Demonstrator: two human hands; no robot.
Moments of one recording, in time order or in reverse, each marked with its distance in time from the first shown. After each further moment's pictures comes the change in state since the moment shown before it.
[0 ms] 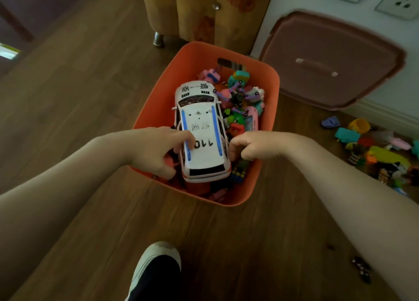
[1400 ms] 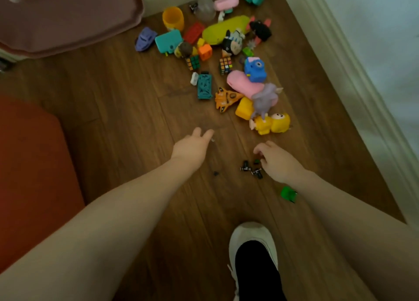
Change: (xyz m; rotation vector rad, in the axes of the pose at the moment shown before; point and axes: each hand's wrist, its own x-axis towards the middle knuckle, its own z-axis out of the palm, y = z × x) left_hand 0.310 0.349 0.210 0.466 -0.145 0.090; right_hand -0.183 0.386 0.274 0.530 0.559 0.651
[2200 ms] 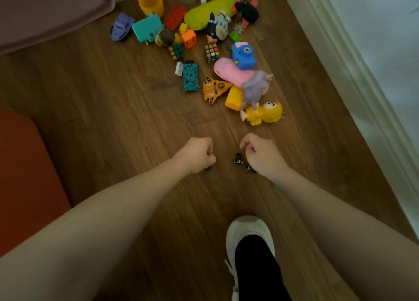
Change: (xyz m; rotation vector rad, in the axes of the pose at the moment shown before) left_hand 0.008 0.016 0.012 -0.450 -0.175 0.090; right_hand -0.001 -0.015 0.015 0.400 0.162 0.051
